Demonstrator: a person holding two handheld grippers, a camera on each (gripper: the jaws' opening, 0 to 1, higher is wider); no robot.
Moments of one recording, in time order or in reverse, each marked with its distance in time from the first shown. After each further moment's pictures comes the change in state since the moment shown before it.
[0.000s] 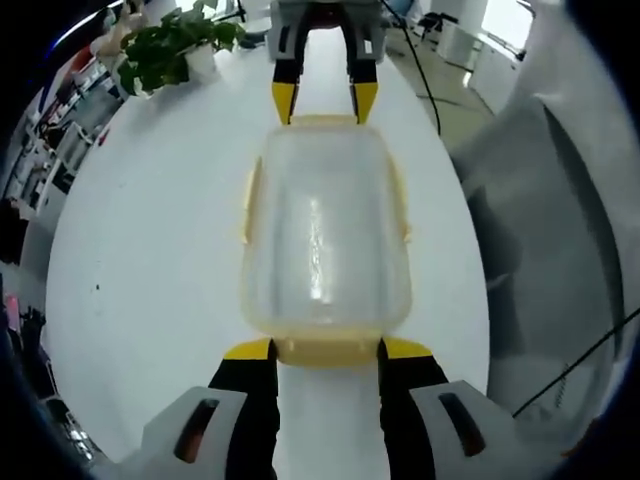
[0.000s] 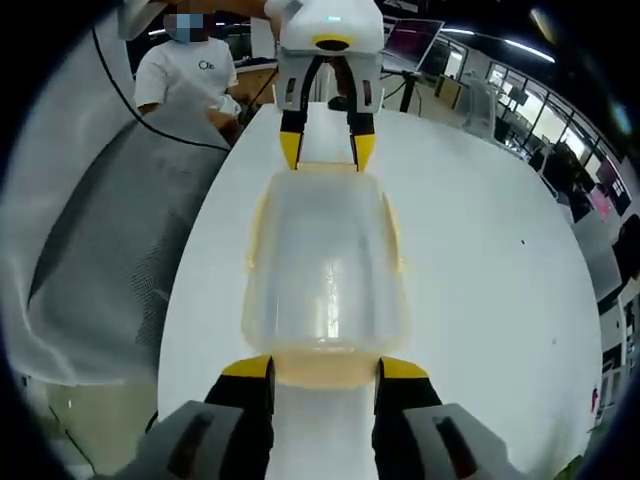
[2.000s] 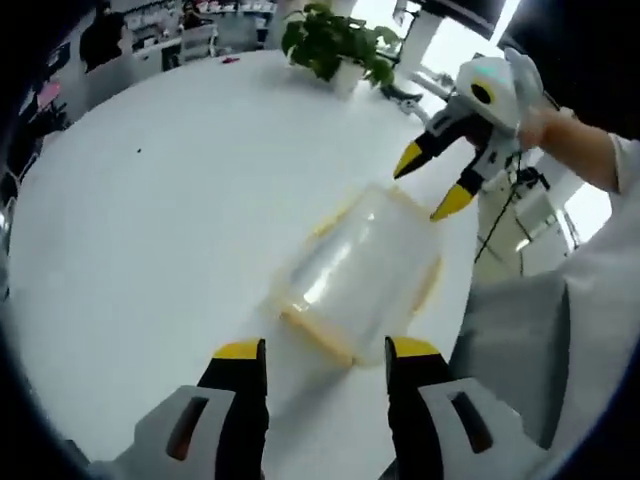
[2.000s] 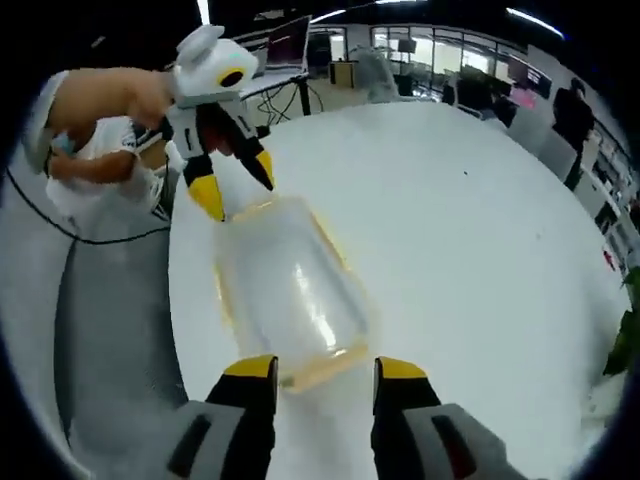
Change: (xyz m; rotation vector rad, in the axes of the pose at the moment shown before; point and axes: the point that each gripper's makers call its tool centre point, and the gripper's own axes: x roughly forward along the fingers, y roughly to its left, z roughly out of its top) left arm -0.013 0.002 0.000 -0.811 -0.290 0.014; right arm -0.007 -0.002 0.007 0.642 -0.070 -0.123
